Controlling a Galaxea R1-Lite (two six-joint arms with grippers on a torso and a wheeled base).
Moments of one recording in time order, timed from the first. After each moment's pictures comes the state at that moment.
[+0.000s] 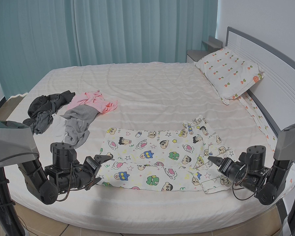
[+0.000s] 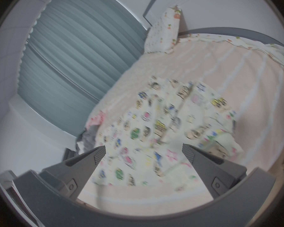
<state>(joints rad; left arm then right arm) -0.28 2.10 -0.41 -1.13 -0.22 -1.18 0.33 2.12 -0.31 -1.42 -0.02 0.86</state>
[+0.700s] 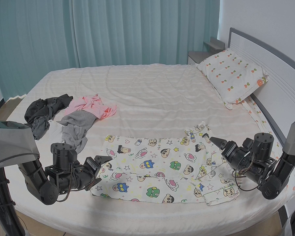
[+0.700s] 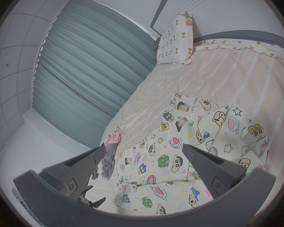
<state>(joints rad) -0.29 2.10 -0.41 -1.13 -0.22 -1.17 0.33 2.04 -0.34 -1.43 -0.01 0.90</state>
